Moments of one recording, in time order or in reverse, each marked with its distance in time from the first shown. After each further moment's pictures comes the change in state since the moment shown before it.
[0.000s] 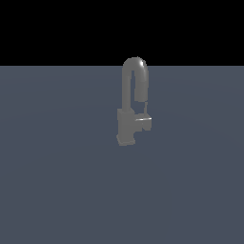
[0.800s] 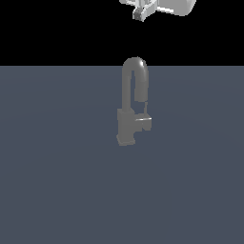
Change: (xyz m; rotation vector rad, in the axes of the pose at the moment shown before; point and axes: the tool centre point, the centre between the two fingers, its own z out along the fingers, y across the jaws) arm 0.092 0.011 0.021 0.184 -0.238 0.192
